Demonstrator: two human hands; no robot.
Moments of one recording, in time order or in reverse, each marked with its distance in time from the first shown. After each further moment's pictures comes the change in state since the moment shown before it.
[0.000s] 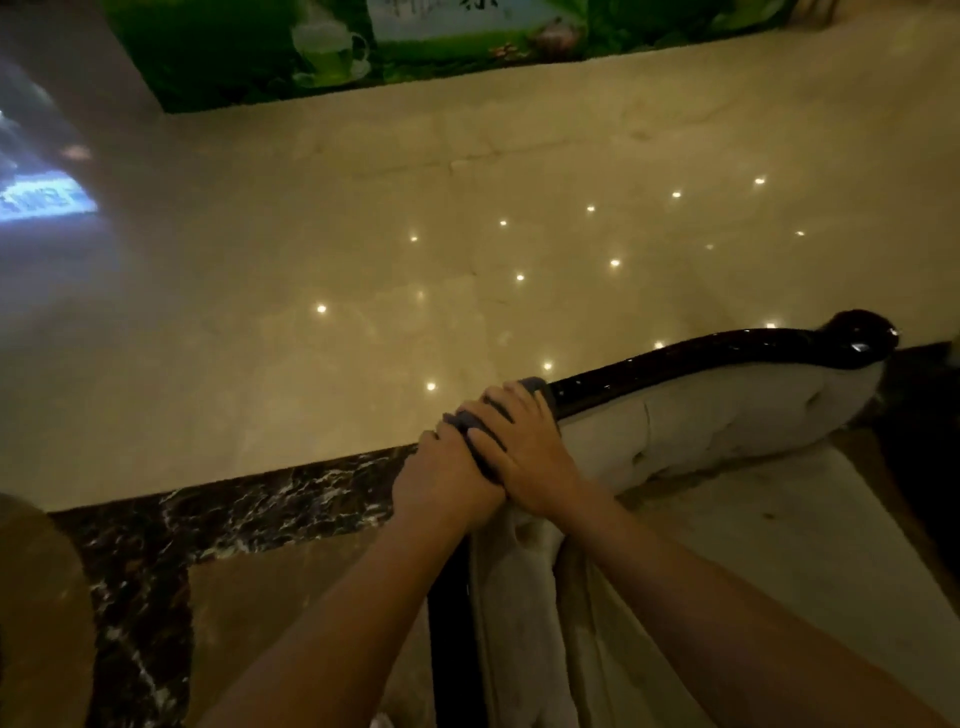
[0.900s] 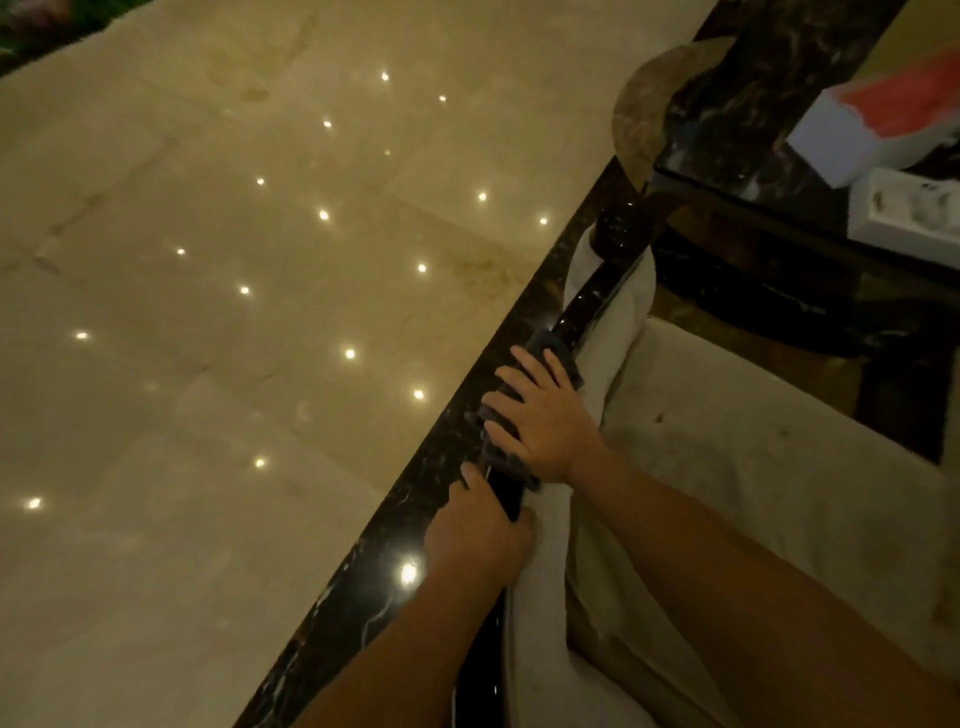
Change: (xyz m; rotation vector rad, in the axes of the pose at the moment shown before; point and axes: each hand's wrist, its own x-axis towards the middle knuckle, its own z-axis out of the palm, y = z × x) left_hand 0.211 0.152 0.093 0.307 -0.505 0.568; right_hand 0.051 0.244 -0.053 -0.453 0.226 0.671
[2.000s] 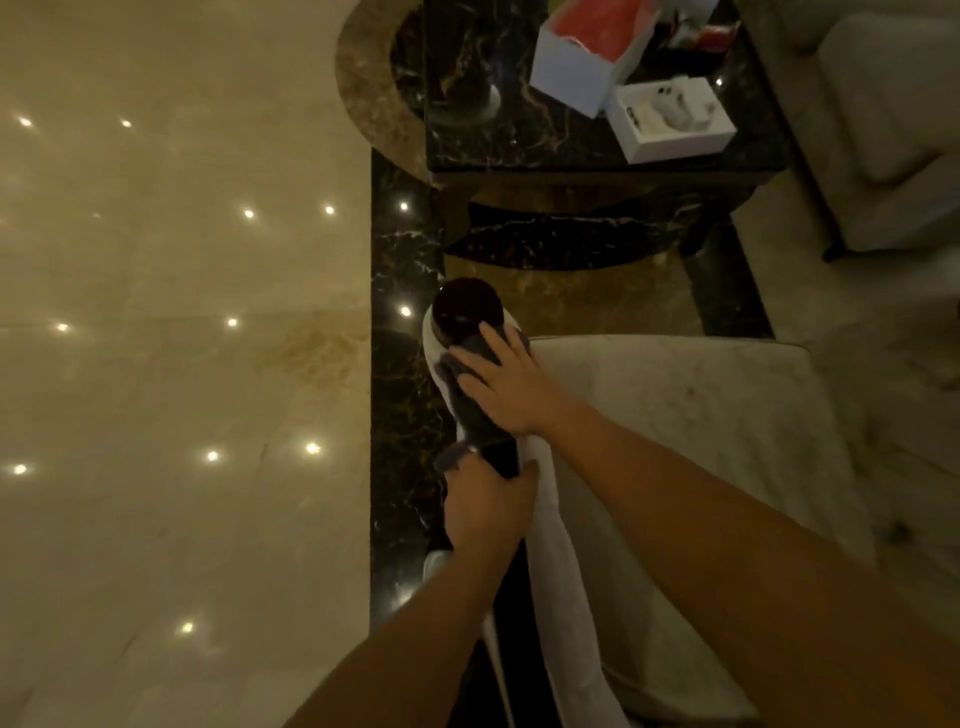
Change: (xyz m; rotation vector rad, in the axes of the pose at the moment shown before) left_hand 0.228 0.190 -0.043 -0.063 -0.229 0.278; right_hand 0.132 0.212 -0.028 0.332 -0.141 0.850
